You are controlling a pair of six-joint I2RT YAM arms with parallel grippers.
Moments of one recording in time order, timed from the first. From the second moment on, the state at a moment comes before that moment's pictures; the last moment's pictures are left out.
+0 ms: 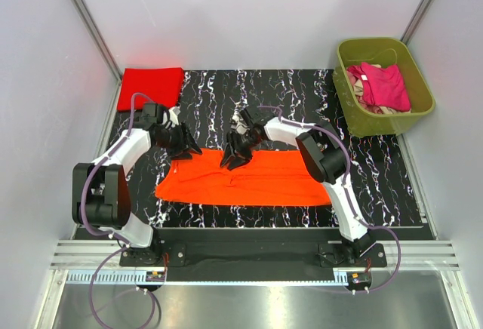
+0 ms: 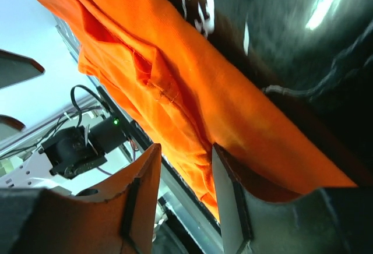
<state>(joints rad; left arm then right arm) -0.06 1.55 1.02 -0.57 0.53 -0.39 0.63 2.34 1.68 -0.45 -0.80 0.67</state>
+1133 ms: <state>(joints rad) -0.07 1.59 0.99 -0.57 0.53 -0.41 0.66 2.29 1.56 -0.36 -0.85 0.77</state>
